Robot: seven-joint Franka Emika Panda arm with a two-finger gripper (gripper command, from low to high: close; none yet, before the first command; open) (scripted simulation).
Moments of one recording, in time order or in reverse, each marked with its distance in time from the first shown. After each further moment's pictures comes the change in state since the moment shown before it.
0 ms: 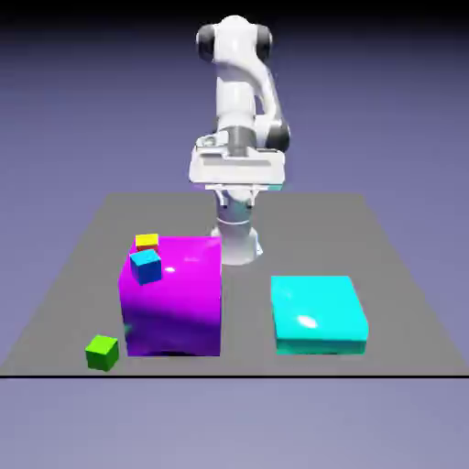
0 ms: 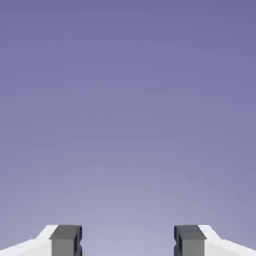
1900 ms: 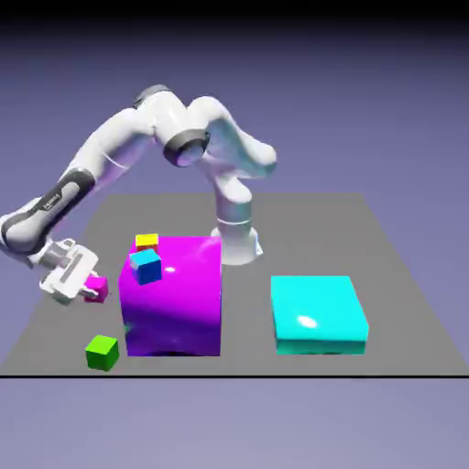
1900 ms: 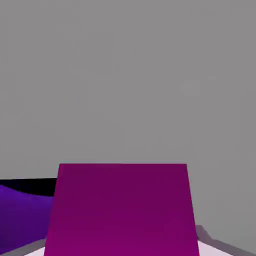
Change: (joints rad) arm -0.386 1.462 -0.788 1.105 0.956 -1.706 0.154
